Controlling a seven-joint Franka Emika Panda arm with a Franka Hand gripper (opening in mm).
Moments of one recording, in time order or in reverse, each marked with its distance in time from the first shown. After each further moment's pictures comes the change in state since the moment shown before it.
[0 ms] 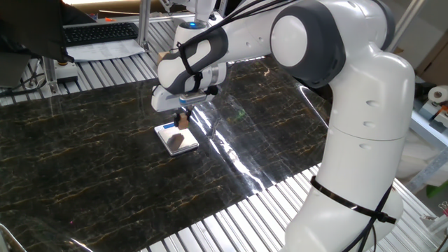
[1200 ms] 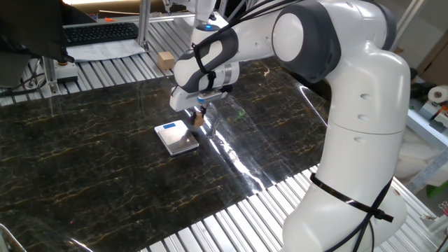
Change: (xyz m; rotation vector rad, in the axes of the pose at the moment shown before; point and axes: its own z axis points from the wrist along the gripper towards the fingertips) arm -0.006 -0.068 0.016 0.022 0.009 -0.072
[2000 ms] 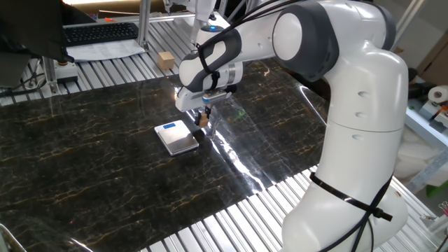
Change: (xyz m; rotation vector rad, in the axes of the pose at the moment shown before) arm 0.002 -0.016 0.008 0.001 0.022 -0.011
